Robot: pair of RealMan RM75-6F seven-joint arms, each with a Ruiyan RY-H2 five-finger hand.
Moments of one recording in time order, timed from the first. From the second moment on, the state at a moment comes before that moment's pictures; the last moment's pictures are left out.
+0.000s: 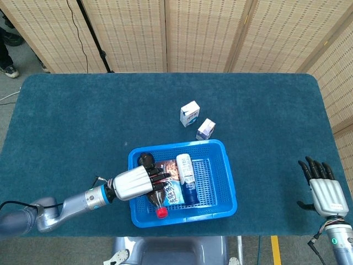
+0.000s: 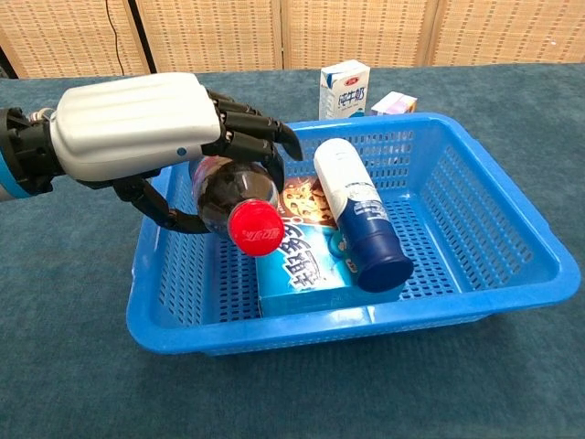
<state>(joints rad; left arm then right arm) -0.86 -1.45 0.07 -1.36 1.97 1.20 0.00 0.16 -1.02 0.04 -1.74 -1.32 1.28 -0.22</state>
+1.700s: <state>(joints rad) -0.43 -0.94 -0.02 -1.90 1.30 1.38 -0.01 0.60 -1.12 0.20 -1.28 -1.49 0.95 0.25</state>
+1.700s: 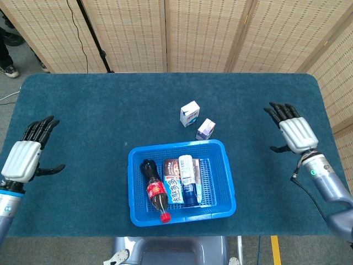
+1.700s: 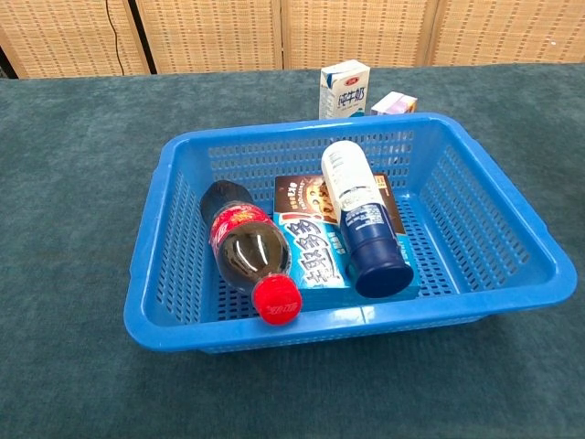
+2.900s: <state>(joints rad) -0.37 -0.96 -0.11 -1.90 1.22 1.29 0.07 1.02 -1.57 0.06 -0.73 -1.65 0.73 0.58</state>
